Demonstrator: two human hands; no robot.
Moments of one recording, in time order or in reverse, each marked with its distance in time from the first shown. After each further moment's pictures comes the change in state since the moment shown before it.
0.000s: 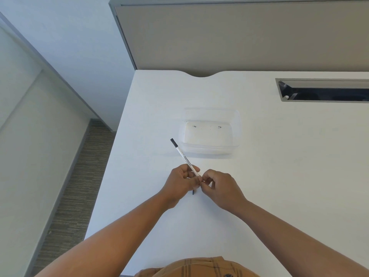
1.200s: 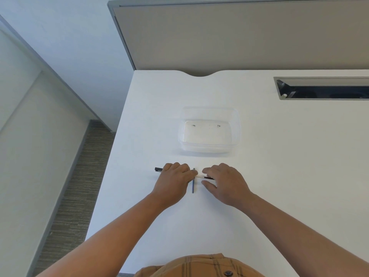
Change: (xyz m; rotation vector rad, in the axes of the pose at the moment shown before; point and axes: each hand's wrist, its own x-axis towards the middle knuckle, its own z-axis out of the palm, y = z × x) left_hand 0.001 -0.010 -0.021 1.340 0.174 0.804; right_hand 0.003 0.003 -0.017 -0.396 0.007 -0.224
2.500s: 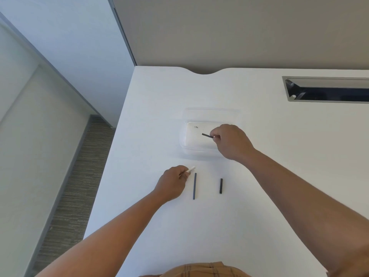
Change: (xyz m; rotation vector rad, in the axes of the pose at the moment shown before) left_hand 0.022 -0.018 0.008 -0.550 -0.313 -0.685; right_hand 0.116 0.020 -0.072 -0.024 -0.040 0.209
